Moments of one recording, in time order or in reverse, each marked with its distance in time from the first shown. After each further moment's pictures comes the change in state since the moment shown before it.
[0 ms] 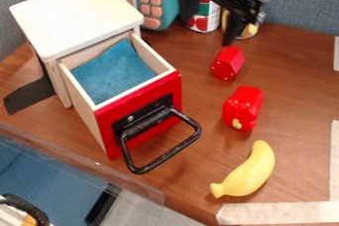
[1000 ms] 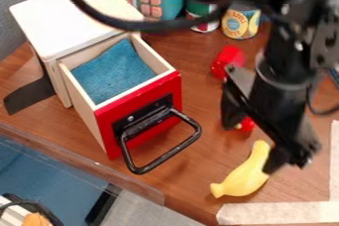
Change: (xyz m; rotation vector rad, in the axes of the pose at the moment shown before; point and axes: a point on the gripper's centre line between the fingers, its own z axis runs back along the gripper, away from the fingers) arm -0.064 -0.112 -0.032 -0.109 0.000 -0.216
